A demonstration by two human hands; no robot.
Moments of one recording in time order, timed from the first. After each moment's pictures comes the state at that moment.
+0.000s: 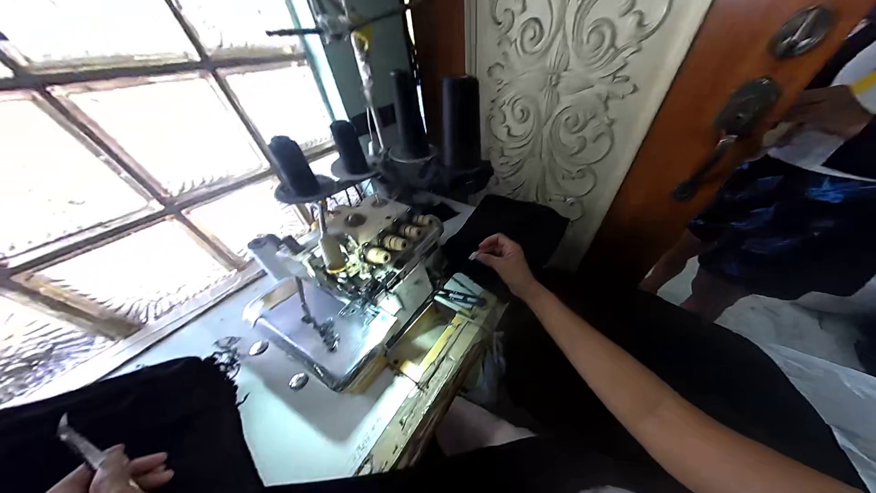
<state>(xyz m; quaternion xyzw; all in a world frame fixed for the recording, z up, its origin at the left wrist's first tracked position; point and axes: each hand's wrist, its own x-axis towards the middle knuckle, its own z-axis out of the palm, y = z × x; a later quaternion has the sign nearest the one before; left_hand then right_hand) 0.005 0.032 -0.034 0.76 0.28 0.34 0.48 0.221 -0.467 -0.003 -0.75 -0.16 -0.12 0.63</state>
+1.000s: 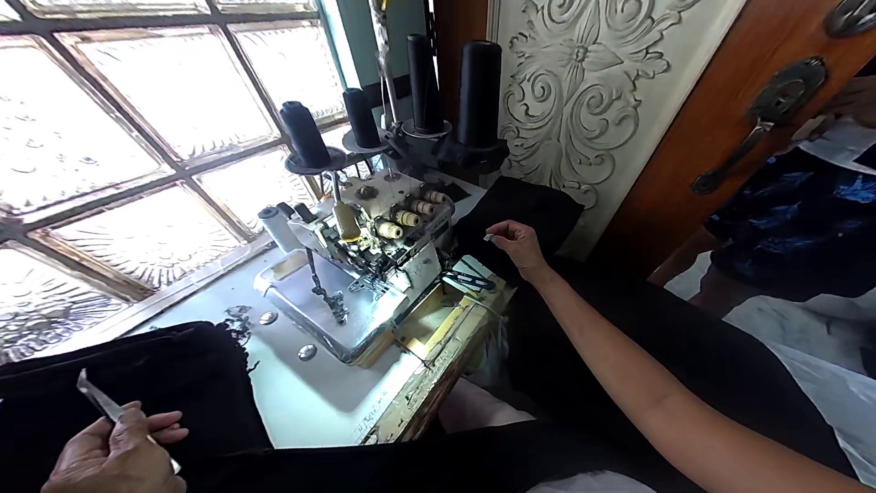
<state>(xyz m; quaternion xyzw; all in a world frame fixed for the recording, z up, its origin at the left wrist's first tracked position) 0.005 0.016 -0.027 0.73 0.30 0.36 0.50 0.234 -0.467 -0.001 -0.71 -0.16 -0.14 0.67</state>
